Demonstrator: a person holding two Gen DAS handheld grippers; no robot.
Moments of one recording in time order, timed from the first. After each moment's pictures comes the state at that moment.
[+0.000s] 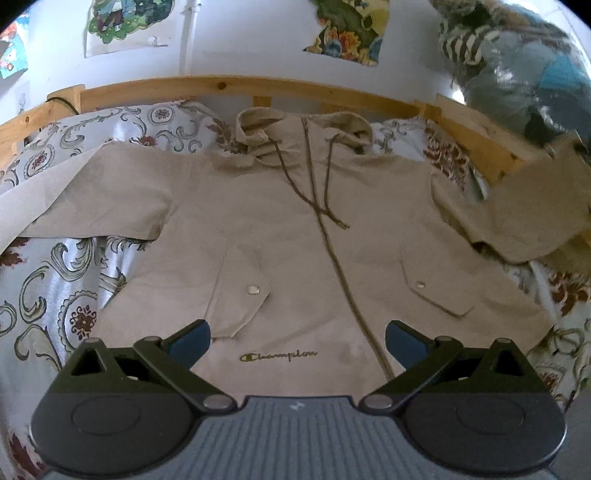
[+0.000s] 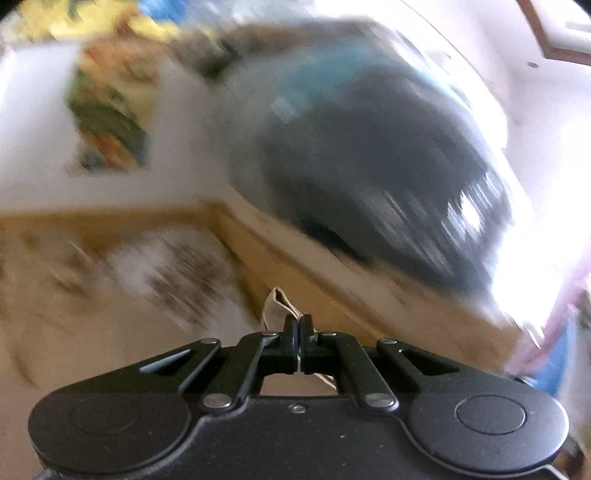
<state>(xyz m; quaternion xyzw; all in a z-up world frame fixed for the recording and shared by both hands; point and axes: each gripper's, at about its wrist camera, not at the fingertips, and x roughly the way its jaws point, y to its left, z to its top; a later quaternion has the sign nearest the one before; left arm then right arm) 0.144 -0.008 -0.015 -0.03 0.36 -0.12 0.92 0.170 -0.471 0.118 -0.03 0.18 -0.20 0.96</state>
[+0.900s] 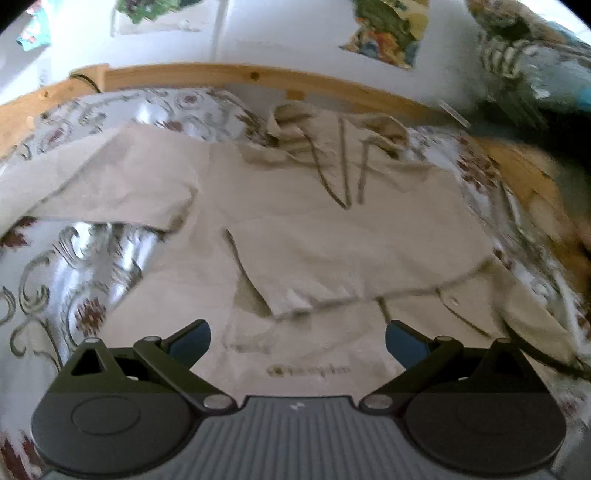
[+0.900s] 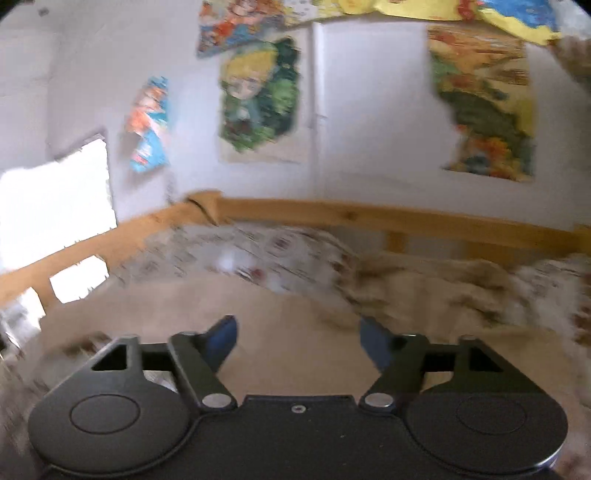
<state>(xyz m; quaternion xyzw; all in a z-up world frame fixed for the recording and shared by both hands) 0.179 0.013 -0.037 -0.06 0.36 -0.08 0.93 0.220 -0.217 0.062 -0.04 0.24 0.17 0.96</state>
